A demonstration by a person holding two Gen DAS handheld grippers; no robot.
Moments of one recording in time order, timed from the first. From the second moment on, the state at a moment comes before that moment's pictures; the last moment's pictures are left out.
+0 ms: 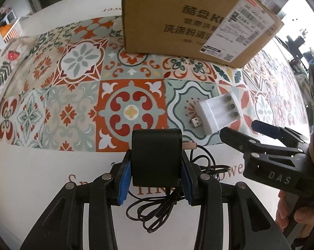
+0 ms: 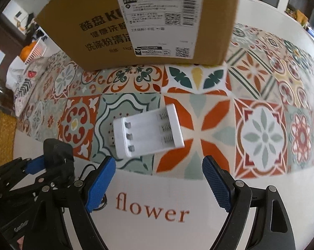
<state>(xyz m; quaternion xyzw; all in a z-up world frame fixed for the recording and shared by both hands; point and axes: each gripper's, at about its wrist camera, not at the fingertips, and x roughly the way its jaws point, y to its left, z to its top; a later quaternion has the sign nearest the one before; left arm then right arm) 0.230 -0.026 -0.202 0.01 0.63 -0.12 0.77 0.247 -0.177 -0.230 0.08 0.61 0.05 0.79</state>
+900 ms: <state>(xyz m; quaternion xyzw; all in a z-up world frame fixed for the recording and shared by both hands) 0.251 0.027 -0.232 -0.01 0.63 -0.08 0.77 0.293 -0.123 -0.251 -0.01 0.61 0.06 0.79</state>
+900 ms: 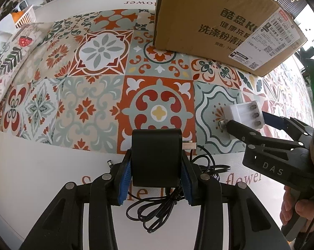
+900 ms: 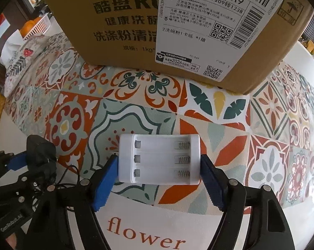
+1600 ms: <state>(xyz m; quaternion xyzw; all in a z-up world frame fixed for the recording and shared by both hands) 0.249 0.008 -0.171 0.01 0.58 -0.10 0.81 0.262 -0.154 -0.178 0.01 0.55 0.05 0.84</state>
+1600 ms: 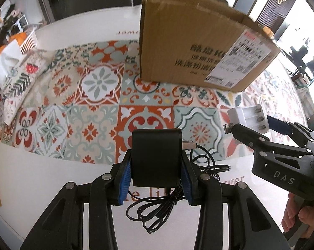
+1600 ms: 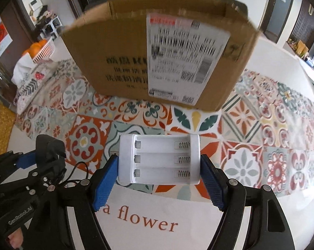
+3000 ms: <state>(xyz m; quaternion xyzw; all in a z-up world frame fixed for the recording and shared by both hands) 0.276 -0.039 0.017 0.03 0.36 -0.16 0.92 0.257 -0.179 0.004 0.01 0.33 0.03 0.94</state>
